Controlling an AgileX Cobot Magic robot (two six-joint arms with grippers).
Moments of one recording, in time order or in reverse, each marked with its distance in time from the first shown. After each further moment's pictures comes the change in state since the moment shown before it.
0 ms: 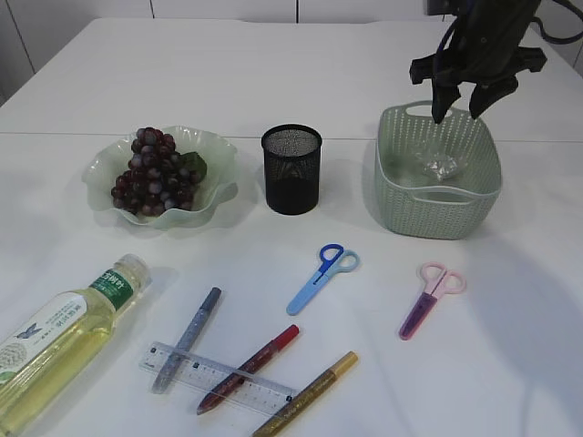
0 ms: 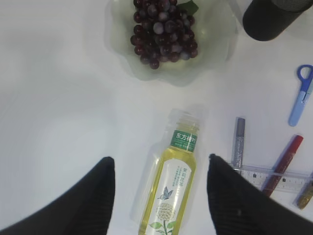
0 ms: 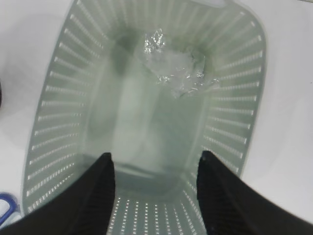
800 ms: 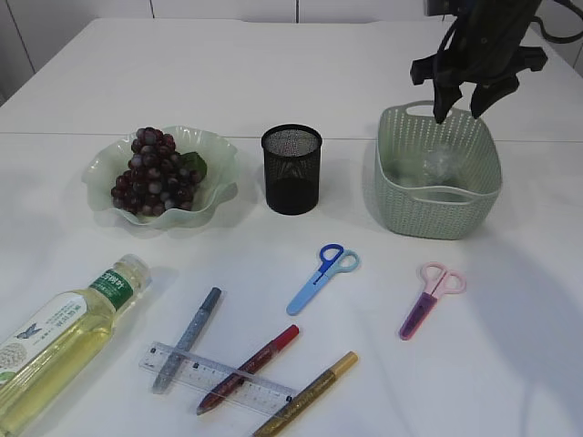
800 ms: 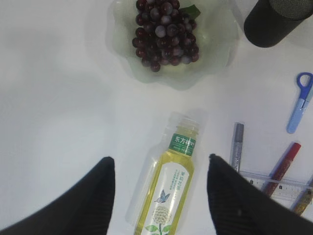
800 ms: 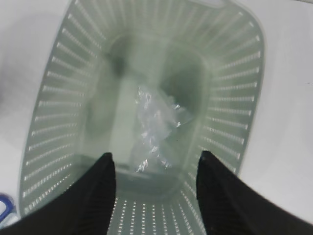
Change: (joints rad) left arm 0.000 0.000 0.000 0.004 -0.009 -0.024; right arm 0.000 0.000 0.000 -0.009 0.000 -0.002
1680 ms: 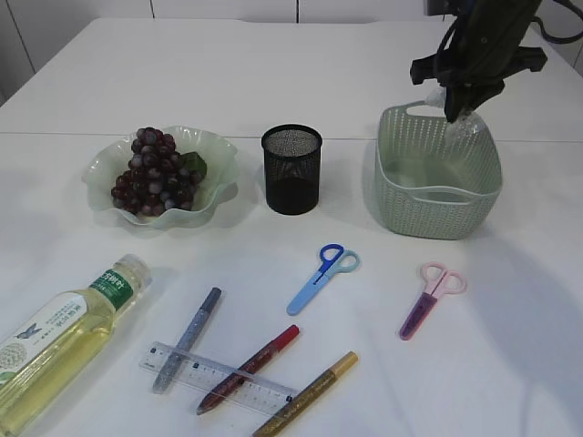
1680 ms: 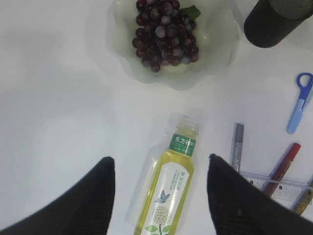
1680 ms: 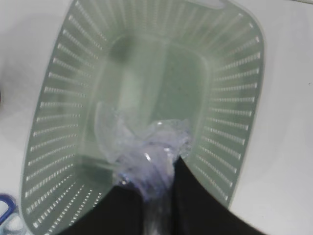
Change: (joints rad) left arm 0.000 0.000 0.000 0.000 0.000 0.000; right arm 0.000 0.000 0.000 0.003 0.000 0.000
